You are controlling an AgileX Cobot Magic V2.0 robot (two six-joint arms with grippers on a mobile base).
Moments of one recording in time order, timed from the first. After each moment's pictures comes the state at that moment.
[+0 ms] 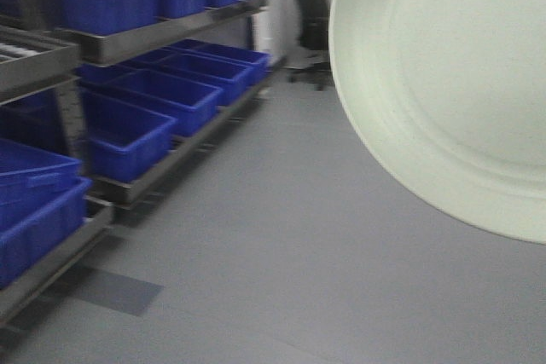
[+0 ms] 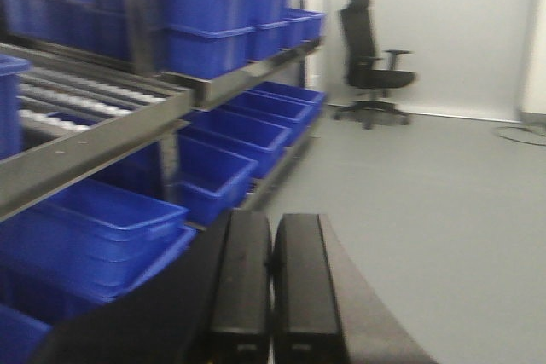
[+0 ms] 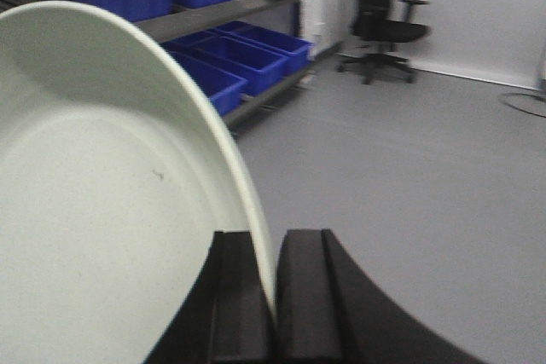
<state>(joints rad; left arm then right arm) -0.01 0.00 0.01 -0.03 0.03 0.03 0.20 0.37 -0.27 -0.22 0.02 0.25</state>
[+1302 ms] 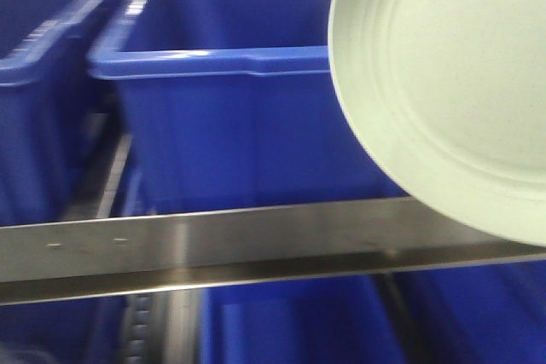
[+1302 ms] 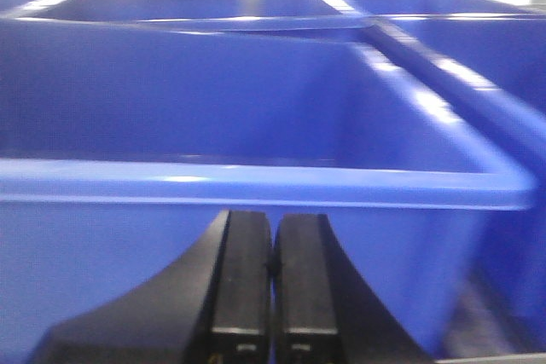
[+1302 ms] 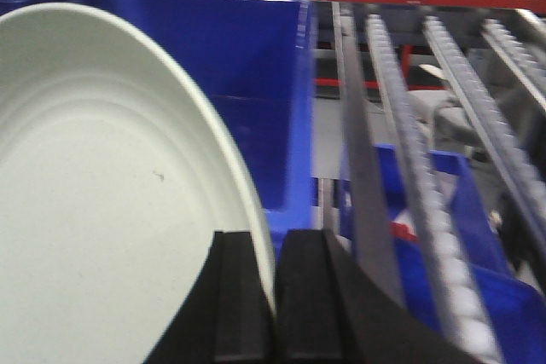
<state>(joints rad) -0.01 0.00 0.01 -0.03 0.03 0.03 0.20 0.37 -0.27 -0.22 0.02 0.25</state>
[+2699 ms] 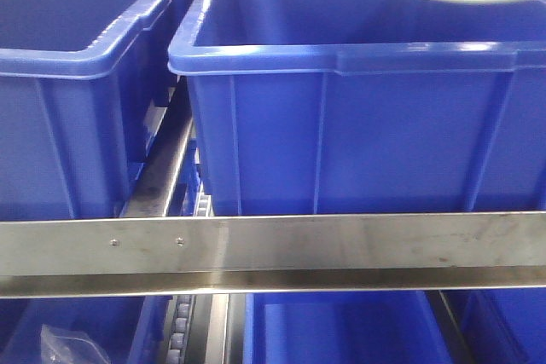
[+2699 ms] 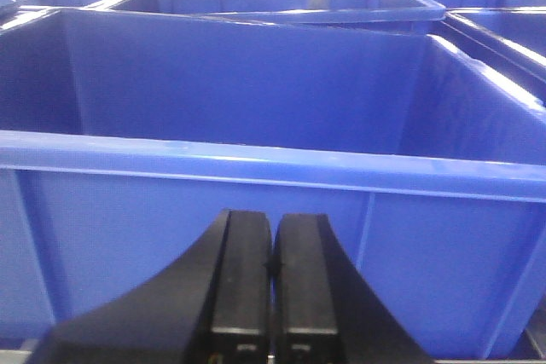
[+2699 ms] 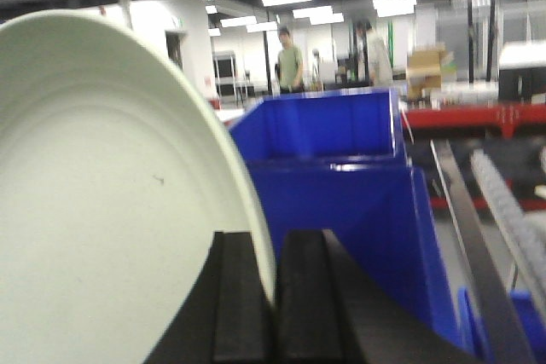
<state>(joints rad) -0.01 0.00 0.01 -0.03 0.03 0.03 0.20 0.76 -0.47 -0.09 -0.44 0.25</state>
